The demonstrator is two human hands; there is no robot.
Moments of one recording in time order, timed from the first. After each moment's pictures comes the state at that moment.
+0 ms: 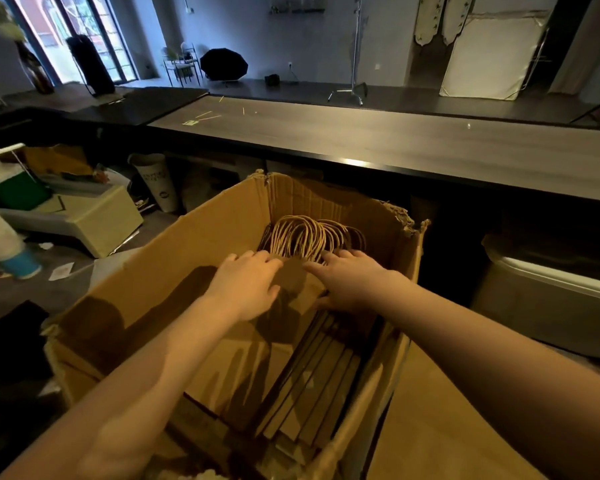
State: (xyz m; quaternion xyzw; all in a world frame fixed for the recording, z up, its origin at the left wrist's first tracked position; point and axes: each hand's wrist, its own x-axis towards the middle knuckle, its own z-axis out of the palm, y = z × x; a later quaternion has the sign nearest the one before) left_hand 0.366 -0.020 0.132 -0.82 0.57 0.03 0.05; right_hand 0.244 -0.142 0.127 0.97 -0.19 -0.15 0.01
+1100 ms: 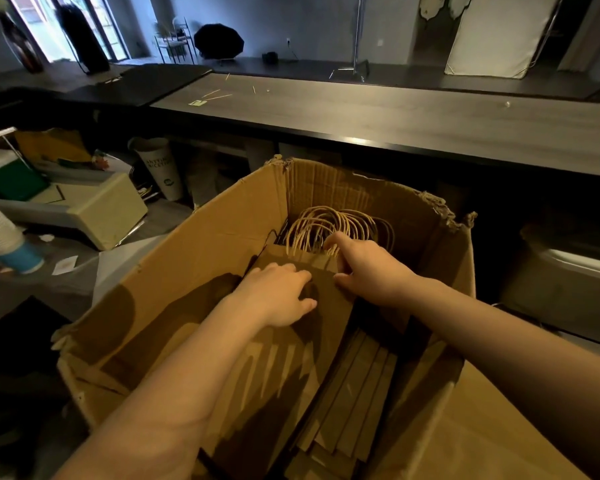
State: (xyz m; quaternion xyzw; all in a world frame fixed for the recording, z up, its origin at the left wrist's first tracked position) left_hand 0.373 -0.021 0.129 -0.80 0.56 0.18 0.09; right_hand 0.260 -0.144 0.112 0.95 -0.20 0.06 -0.24
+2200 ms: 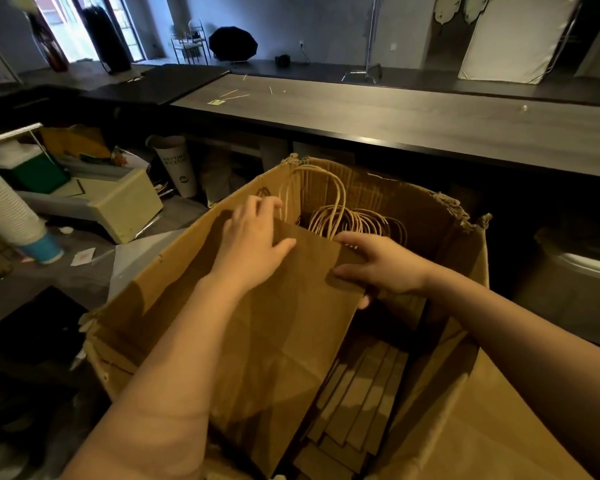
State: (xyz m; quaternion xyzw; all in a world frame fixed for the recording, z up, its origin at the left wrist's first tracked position) left_hand 0.410 -0.010 0.138 -0.86 0.46 -0.01 -0.22; right_hand 0.257 -0.143 0.129 0.88 -0.16 0.03 -0.45
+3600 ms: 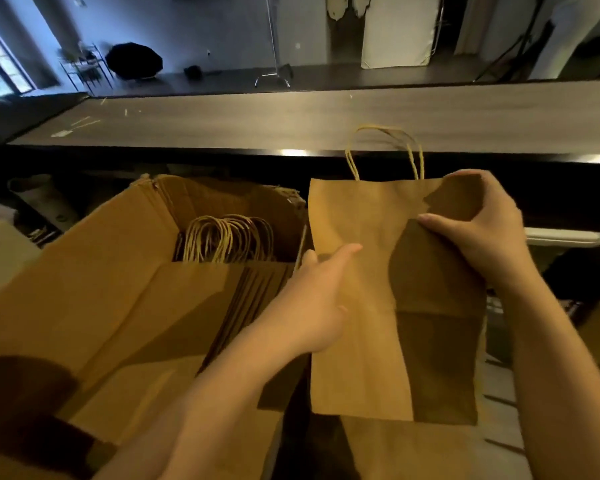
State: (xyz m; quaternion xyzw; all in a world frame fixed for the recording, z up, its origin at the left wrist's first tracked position) left_hand 0.172 -0.086 0.161 -0.74 0.59 0.31 -0.14; right_hand 0.006 -0.229 0.140 0.70 -0.48 0.42 -0.30
